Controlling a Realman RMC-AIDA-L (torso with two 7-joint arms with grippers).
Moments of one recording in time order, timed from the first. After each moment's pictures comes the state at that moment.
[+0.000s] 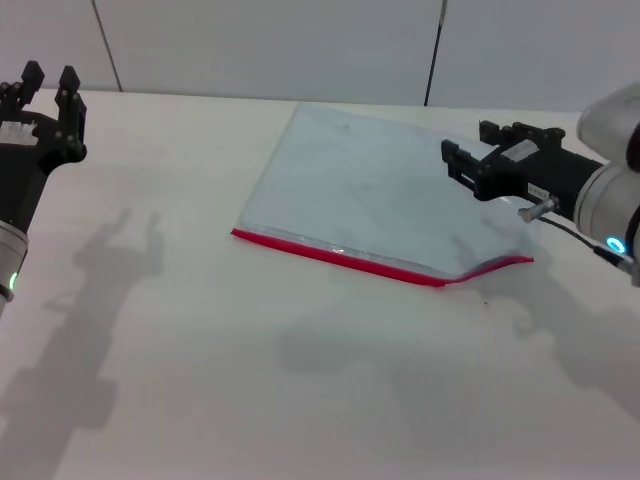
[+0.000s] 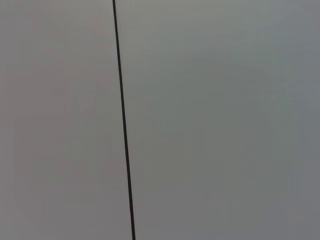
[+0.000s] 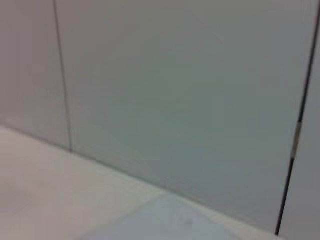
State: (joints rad) left arm -0.48 -2.02 -0.24 -0.14 1.60 1.40 -0.09; right arm 0.38 1.81 -2.17 -1.25 -2.15 -0.05 2.78
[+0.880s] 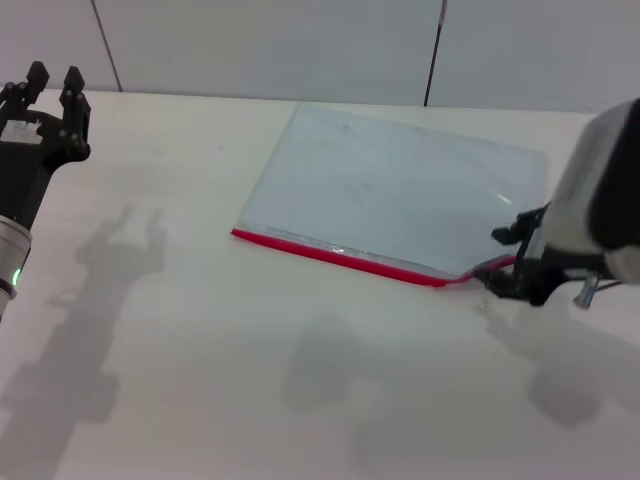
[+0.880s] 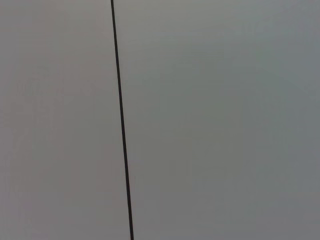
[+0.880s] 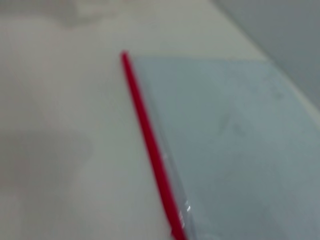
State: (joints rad) left arm -0.49 -2.02 -0.24 -0.14 1.60 1.38 -0.09; right arm 0.39 2.03 -1.61 -1.38 -2.43 -1.06 2.09
